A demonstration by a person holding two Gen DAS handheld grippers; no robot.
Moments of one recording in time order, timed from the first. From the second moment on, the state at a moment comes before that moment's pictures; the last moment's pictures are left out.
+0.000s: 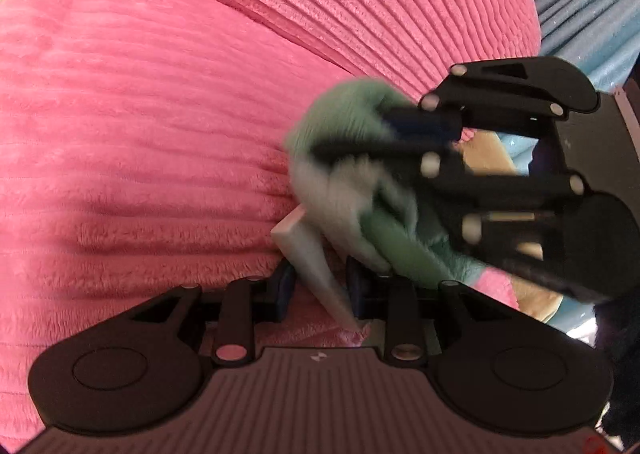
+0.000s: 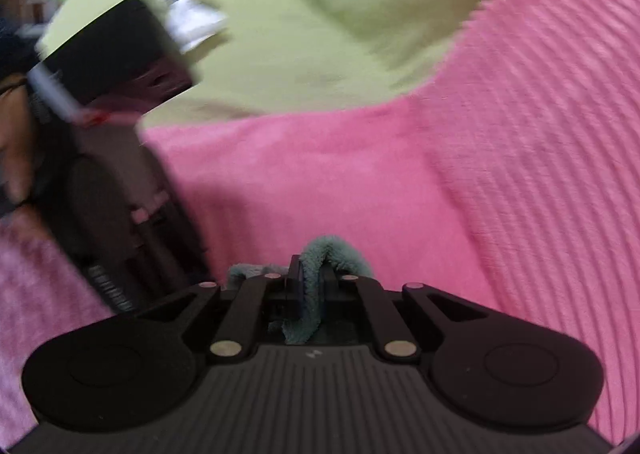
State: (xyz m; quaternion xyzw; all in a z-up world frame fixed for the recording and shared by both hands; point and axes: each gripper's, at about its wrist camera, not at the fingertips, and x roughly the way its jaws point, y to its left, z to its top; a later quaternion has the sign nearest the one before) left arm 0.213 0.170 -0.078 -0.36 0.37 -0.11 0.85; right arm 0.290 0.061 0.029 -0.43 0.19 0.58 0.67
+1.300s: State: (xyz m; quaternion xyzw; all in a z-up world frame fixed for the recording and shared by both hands) left arm 0.229 0.189 -0.104 -0.47 0.38 -0.10 0.79; right arm 0.189 -0.075 0.038 -0.20 0.18 0.36 0.89
